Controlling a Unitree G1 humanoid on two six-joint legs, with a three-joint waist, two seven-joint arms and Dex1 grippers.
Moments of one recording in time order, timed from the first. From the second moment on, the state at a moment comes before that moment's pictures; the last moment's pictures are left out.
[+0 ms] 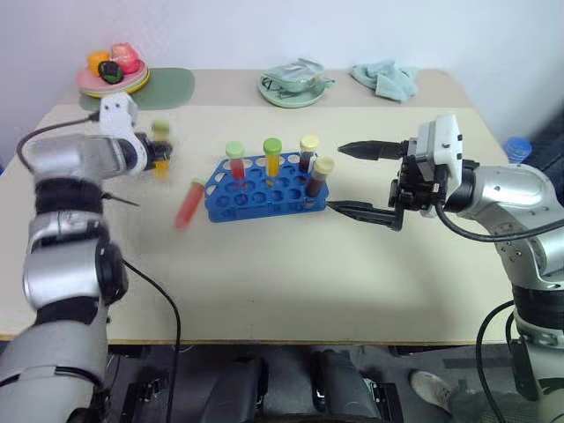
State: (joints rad) left arm -0.88 0.63 0.32 0.32 -0.50 0.95 -0.72; right arm -0.52 -0.76 -0.06 -0.33 0.59 0.50 0.98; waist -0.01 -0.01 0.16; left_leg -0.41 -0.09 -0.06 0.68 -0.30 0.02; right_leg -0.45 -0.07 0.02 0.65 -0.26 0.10
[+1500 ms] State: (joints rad) left arm -0.94 0.15 0.13 1.10 -0.27 -0.38 -1.12; right arm 0.00 -0.60 -0.18 -0.80 0.56 0.58 0.40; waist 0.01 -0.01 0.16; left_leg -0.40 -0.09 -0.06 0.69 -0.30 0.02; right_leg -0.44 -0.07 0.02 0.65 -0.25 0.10
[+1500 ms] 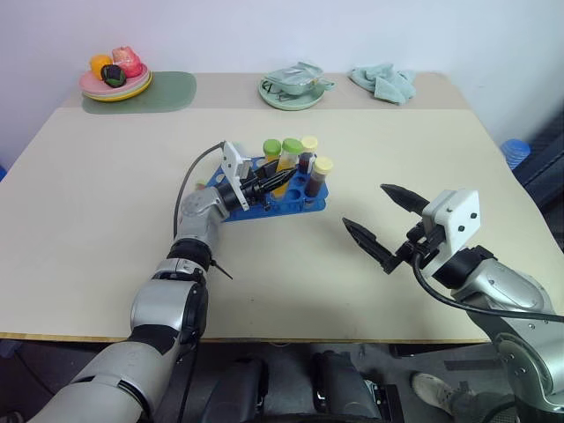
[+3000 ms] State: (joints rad) left arm -0.79 0.42 0.22 0.20 -0.33 0.53 -0.44; right arm 0.08 -0.76 -0.32 -0.71 0.61 0.58 0.67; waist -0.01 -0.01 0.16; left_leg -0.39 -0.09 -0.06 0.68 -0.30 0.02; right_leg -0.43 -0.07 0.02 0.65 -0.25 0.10
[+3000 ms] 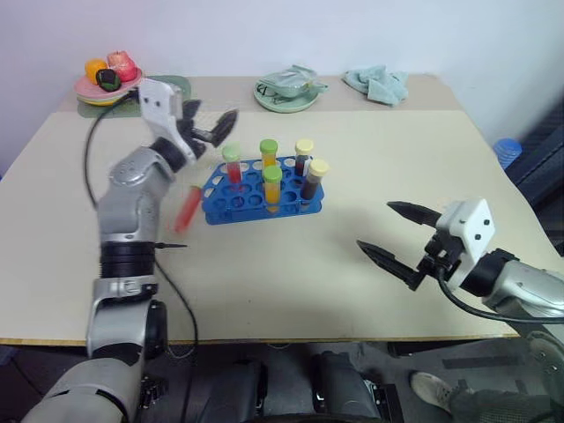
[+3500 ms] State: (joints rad) left arm -1.12 0.67 0.08 0.58 -0.30 1.43 -0.37; right arm -0.01 -0.77 -0.28 -0.62 0.60 0.54 0.74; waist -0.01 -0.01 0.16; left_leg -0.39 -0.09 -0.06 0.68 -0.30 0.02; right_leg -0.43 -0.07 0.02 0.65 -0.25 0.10
